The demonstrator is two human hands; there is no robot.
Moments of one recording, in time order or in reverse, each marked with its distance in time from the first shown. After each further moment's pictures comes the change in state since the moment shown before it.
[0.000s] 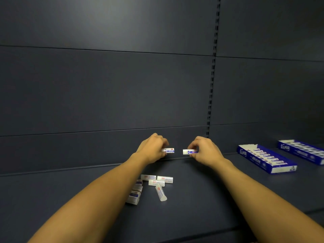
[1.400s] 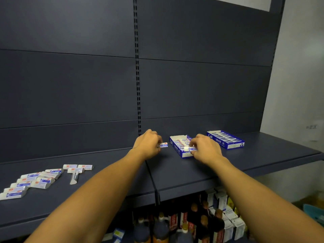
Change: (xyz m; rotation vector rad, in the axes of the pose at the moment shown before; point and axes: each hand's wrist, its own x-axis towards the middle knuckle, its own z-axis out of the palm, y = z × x) left_hand 0.062 0.299 0.033 0.049 0.032 0.001; right_hand -0.152 0.228 -0.158 -0.263 0.048 0.145
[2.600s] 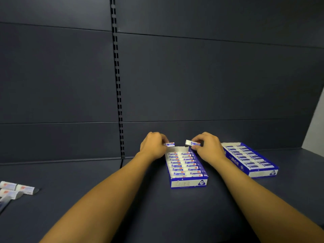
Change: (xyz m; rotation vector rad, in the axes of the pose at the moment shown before) left_hand 0.175 0.007 0.122 -0.345 0.003 -0.369; right_hand 0.192 0.109 0.116 0.440 0.020 0.018
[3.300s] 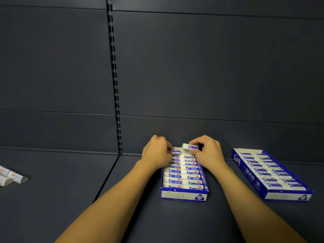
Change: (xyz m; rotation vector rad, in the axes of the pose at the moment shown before) left_hand 0.010 0.004 0.048 0.150 0.060 -0.047; right_hand 0.040 0.037 0.047 0.252 -0.101 -0.102
